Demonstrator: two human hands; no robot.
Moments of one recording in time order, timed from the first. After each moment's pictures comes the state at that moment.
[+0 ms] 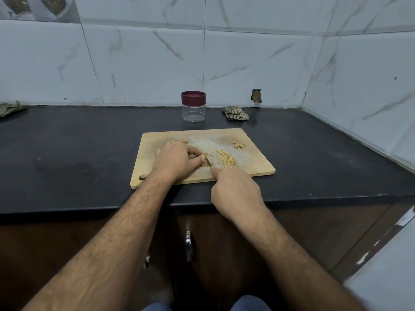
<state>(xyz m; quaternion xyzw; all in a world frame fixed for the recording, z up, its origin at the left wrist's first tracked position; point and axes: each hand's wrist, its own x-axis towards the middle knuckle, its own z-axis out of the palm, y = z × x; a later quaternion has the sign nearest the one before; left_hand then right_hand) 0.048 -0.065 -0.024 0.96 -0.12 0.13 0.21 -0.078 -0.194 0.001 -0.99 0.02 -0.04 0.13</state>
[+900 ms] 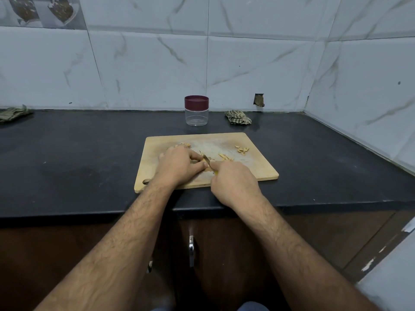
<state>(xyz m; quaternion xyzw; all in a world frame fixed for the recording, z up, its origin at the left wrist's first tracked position) 0.056 -0.061 -0.030 0.95 -0.13 0.13 0.25 -0.055 -0.193 0.010 -0.98 0.02 -0.06 0.17</state>
